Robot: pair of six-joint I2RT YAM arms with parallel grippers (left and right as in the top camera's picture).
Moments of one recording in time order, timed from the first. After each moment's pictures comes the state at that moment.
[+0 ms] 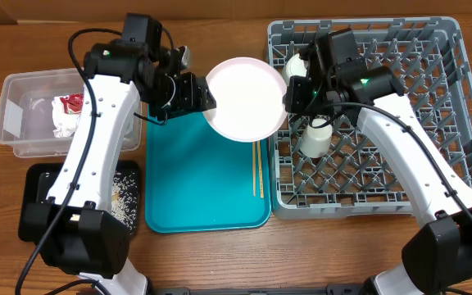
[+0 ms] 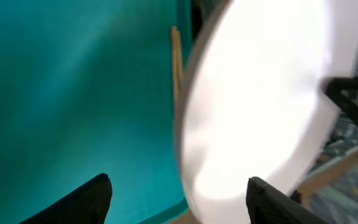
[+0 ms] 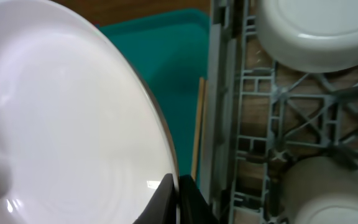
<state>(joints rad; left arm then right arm) -0.14 1.81 1.80 -1.25 0.52 -0.22 0.31 1.72 1.55 -0.85 -0.29 0.42</state>
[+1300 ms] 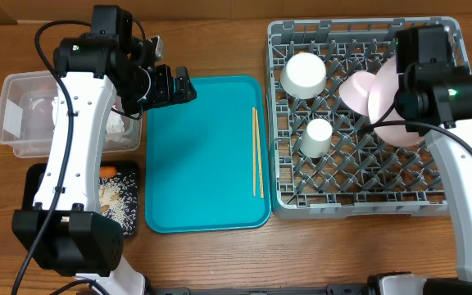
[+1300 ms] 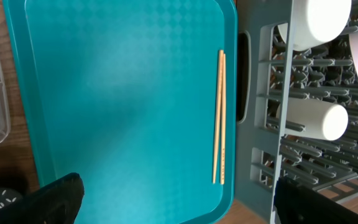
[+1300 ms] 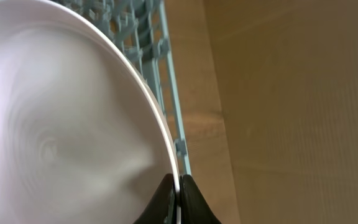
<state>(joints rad) -0.05 1.81 1.86 -1.31 0.39 -0.17 0.10 1.51 1.61 -1.16 0.77 -0.11</state>
